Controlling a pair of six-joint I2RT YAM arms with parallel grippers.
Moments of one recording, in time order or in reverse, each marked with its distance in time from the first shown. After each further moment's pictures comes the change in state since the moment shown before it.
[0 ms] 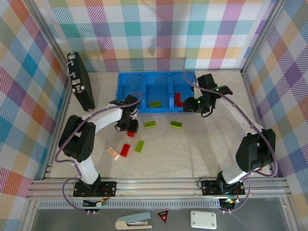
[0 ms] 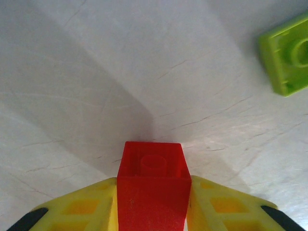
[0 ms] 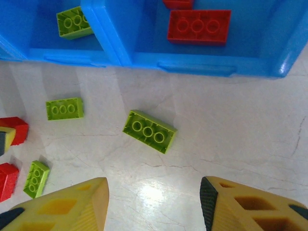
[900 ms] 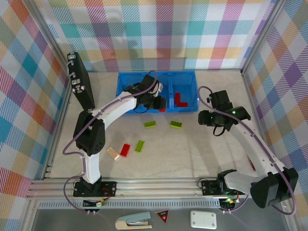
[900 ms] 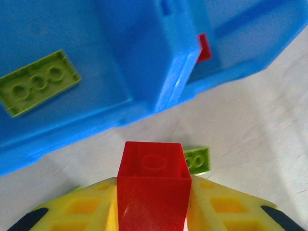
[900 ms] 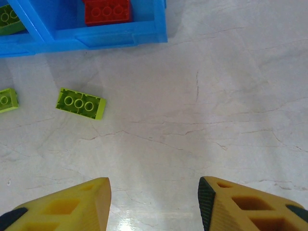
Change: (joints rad) left arm -0.139 0.174 0.462 0.195 0.205 -0.210; right arm 0.000 -0.403 -0.264 -0.045 0.277 0.058
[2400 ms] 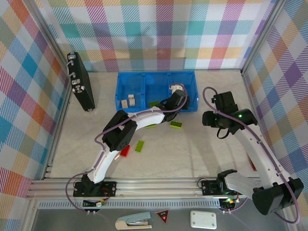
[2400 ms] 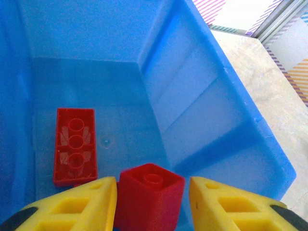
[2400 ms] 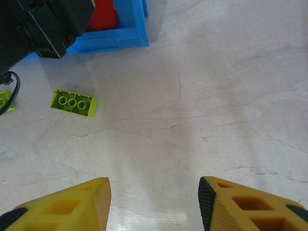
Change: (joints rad) left arm -0.228 0.350 0.090 0.693 -0.534 -0.134; right arm 0.000 -0.067 0.039 -0.084 0.050 0.002
